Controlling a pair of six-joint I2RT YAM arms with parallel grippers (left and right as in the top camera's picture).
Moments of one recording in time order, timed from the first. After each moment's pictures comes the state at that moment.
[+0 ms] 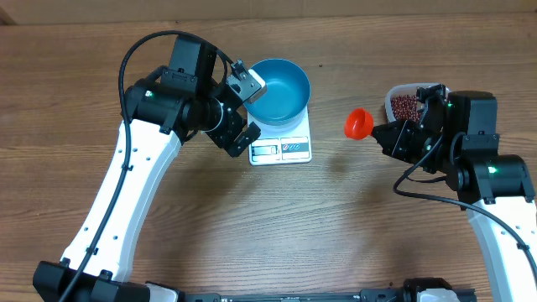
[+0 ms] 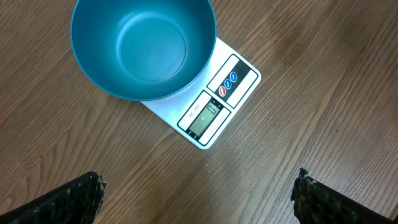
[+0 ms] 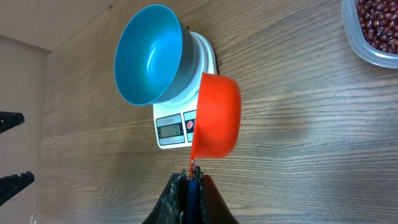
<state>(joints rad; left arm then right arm) -0.31 1.58 1.59 -1.11 0.29 0.47 0.02 1.16 1.11 -0.84 -0.46 0.41</state>
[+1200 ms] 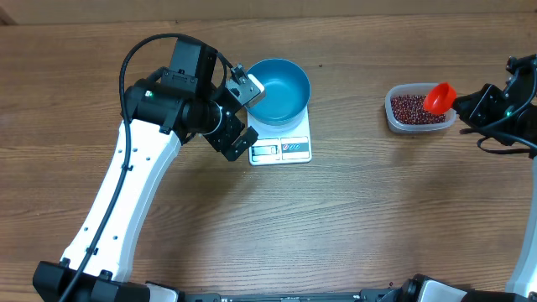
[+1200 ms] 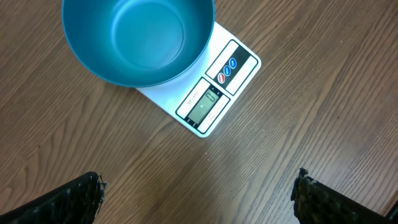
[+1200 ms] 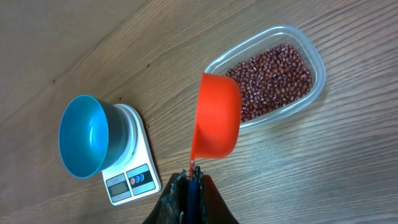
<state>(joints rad) -0.31 1.58 1.59 -1.15 0.27 0.49 -0.39 1.41 1.48 -1.08 -0.46 0.19</state>
